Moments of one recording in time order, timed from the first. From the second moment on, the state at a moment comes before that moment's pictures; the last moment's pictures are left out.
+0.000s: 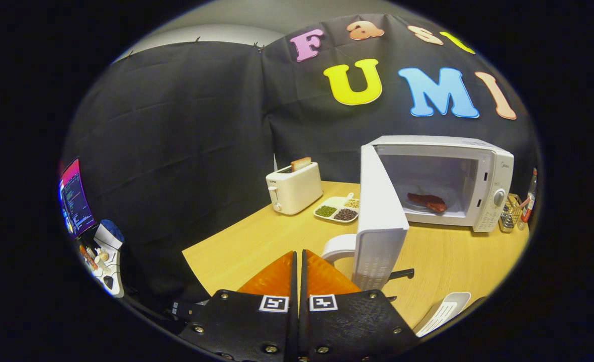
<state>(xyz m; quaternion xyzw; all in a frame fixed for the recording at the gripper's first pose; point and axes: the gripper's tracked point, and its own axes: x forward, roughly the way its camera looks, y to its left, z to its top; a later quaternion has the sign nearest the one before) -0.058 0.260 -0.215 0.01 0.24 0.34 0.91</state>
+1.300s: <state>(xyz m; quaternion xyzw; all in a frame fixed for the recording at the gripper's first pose) 0.080 0.117 -0.218 0.03 0.24 0.18 0.95</state>
